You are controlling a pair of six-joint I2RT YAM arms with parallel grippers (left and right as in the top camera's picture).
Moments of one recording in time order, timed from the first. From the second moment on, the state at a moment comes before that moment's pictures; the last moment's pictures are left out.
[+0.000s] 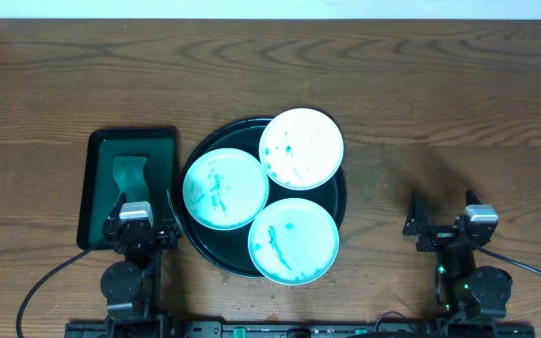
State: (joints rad) left arm 0.08 0.01 0.02 -0.12 -0.01 0.02; right arm -0.03 0.01 0.01 -0.06 -0.09 0.13
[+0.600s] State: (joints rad) left arm 0.08 0.01 0.02 -0.12 -0.01 0.02; right arm -0.03 0.01 0.01 -0.06 -0.09 0.13
